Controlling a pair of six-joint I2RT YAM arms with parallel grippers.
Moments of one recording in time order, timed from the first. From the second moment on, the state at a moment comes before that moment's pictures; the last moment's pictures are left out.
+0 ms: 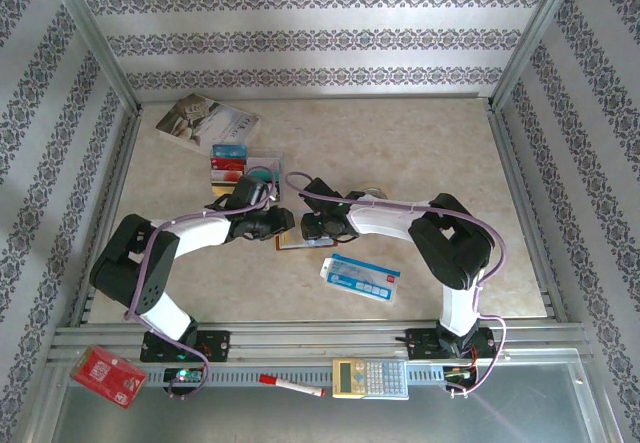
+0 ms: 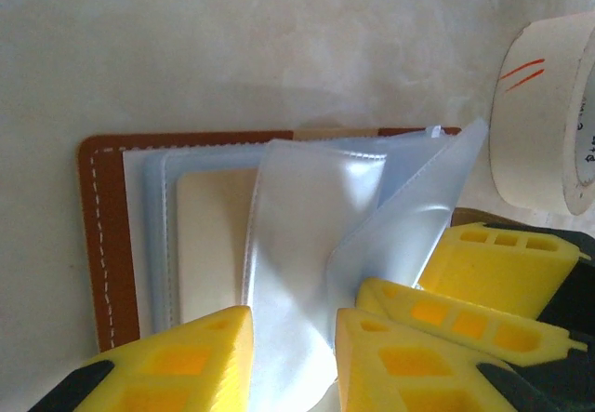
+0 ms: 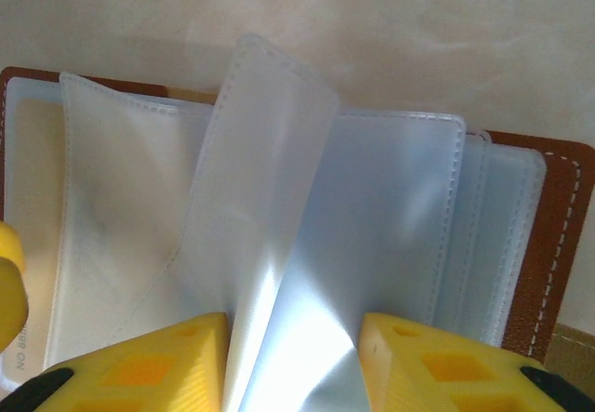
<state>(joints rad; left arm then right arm) -0.43 1.61 0.75 -0.07 0.40 -0.79 0.80 1.88 1.14 -0.39 -0.01 0.64</state>
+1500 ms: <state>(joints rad) -0.43 1.67 0.81 -0.15 0.37 -0.79 0.81 1.90 1.18 -0.41 -0.07 0.63</state>
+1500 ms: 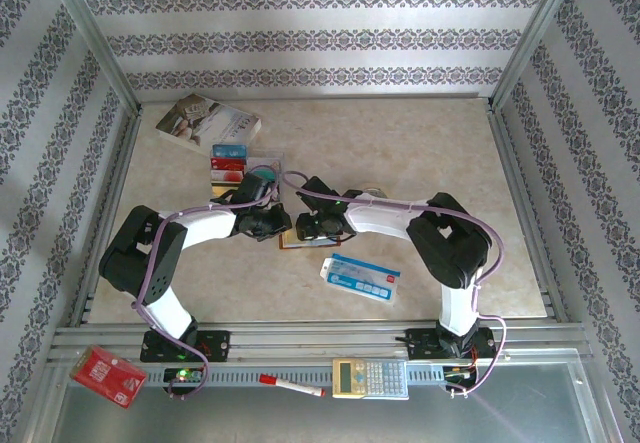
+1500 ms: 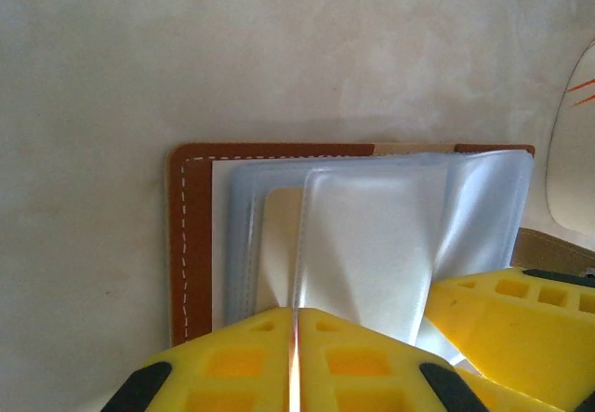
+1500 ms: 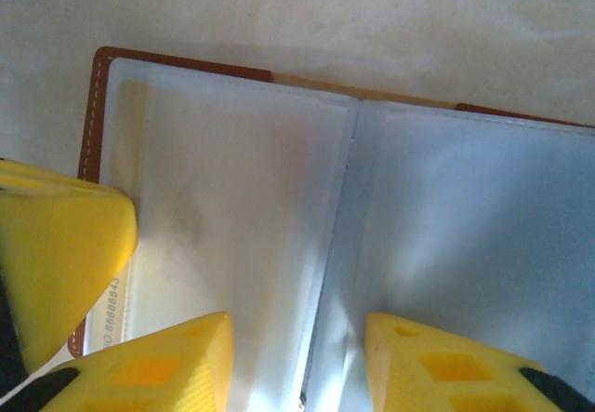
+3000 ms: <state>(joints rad) -0.48 1.68 0.78 0.03 0.58 -0.88 0.68 1.51 0.93 -0.23 -0.09 0.71</state>
